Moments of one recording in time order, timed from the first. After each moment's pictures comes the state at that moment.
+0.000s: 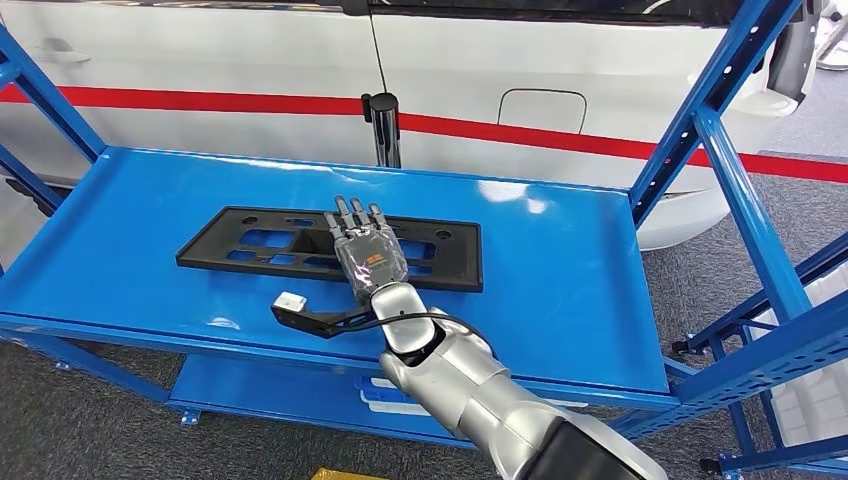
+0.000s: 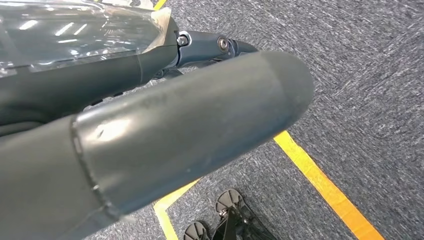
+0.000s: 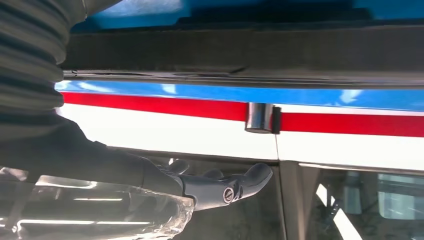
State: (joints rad) left arm -0.07 -0.13 0.58 -0.21 0.10 0.57 -0.19; right arm -0.79 0.34 0.85 -0.59 1.29 -0.34 0.34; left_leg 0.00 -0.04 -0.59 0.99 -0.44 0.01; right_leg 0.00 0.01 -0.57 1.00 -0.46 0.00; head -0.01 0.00
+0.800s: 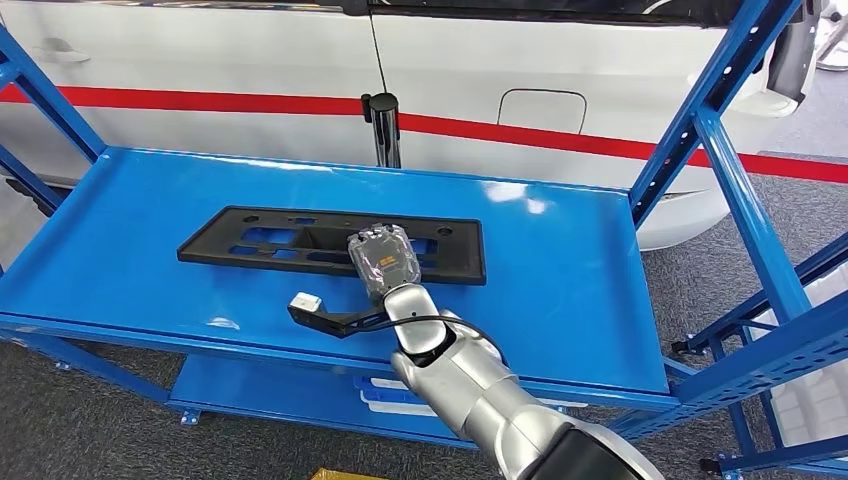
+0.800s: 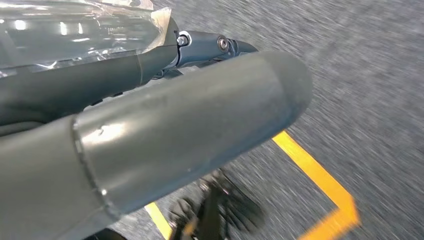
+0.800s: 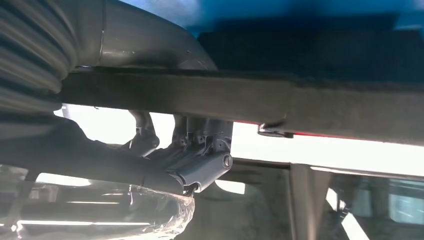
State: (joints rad) left arm -0.07 -0.13 0.60 -0.21 0.08 0.43 -0.30; right arm -0.75 0.34 0.70 -0.59 1.42 -0.35 0.29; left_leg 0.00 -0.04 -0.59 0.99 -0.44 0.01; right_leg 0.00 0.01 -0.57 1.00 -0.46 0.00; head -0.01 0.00
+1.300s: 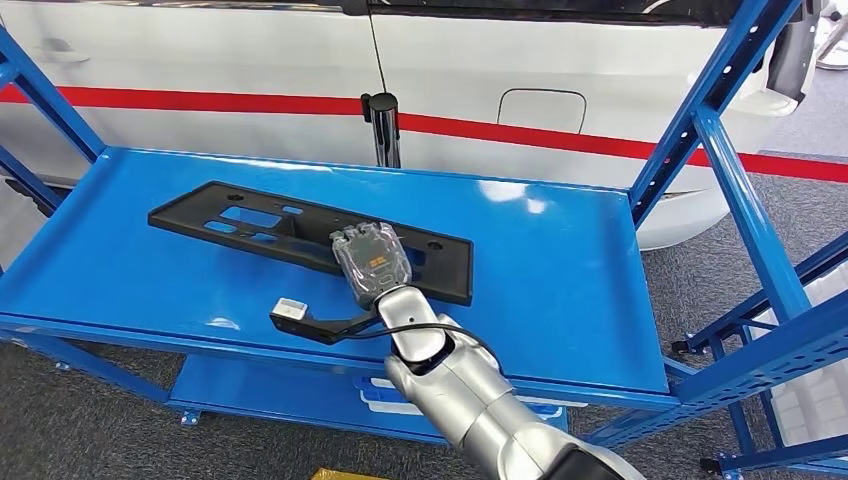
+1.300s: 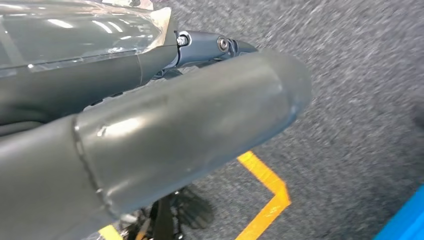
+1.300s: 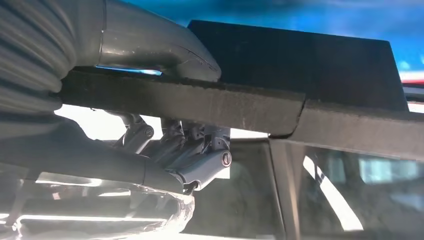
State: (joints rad) left arm -0.07 -0.13 0.62 -0.22 0.05 0.41 -0.54; right arm -0.66 0.34 0.64 -0.79 1.48 -0.36 0.18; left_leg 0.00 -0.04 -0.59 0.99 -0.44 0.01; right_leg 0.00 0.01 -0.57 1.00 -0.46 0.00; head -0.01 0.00
